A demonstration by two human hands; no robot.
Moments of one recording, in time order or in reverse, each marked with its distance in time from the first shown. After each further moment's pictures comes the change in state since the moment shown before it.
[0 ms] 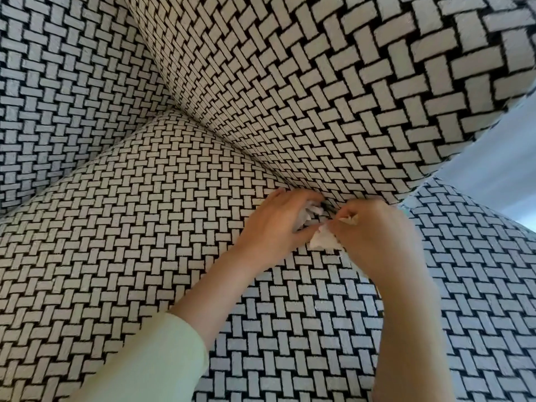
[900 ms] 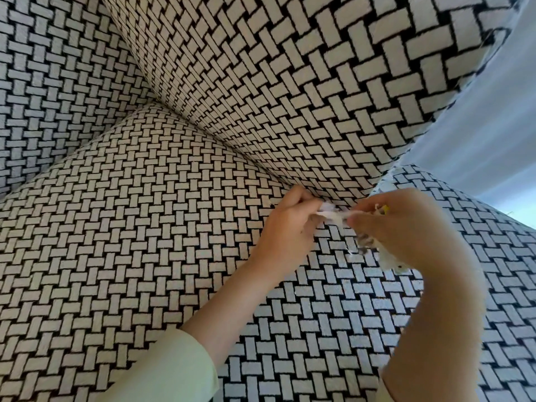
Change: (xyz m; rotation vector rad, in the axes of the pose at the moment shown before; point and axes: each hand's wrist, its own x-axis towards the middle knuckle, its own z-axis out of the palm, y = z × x) left_hand -0.003 0.036 0.033 -0.253 0.182 -0.001; right_hand -0.010 0.037 -0.040 0.260 -0.158 0.075
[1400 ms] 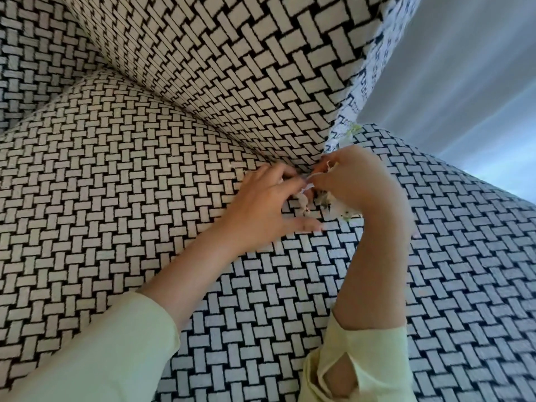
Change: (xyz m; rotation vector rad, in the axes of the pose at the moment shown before) left_hand -0.009 0.018 0.002 0.351 -0.341 0.021; right_hand 0.011 0.011 0.006 -0.114 -0.005 0.002
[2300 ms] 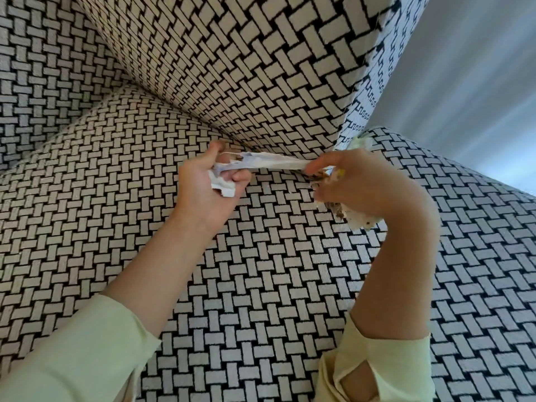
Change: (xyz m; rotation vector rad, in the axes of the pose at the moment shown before) left_hand -0.005 -0.017 -0.053 -1.931 0.636 -0.620; right_hand -0.014 -0.008 -0.015 0.079 -0.150 -0.119
